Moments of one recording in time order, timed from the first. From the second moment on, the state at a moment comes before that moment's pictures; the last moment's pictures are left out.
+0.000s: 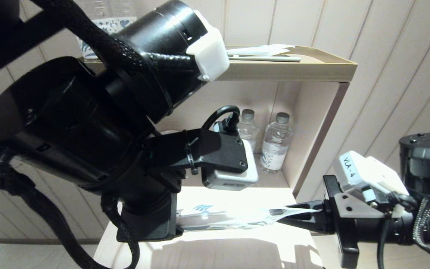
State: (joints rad) left arm -1.01 1.78 -1.93 1.22 0.22 0.66; right arm 0.51 1.37 -0.64 -0.39 0.68 -0.45
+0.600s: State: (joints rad) left arm -0.91 1.59 -1.92 1.23 0.22 0.66; right arm 0.47 1.36 -0.67 -0.38 0.68 -0.42
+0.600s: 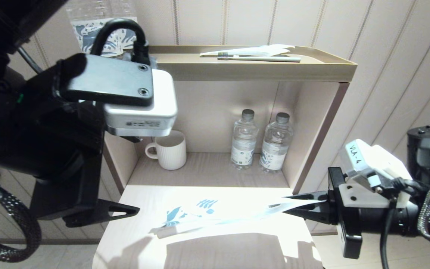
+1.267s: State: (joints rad) left arm -0.54 1.46 -1.84 1.19 0.02 0.56; right arm 0.43 1.45 -0.69 -0.38 0.71 -0.41
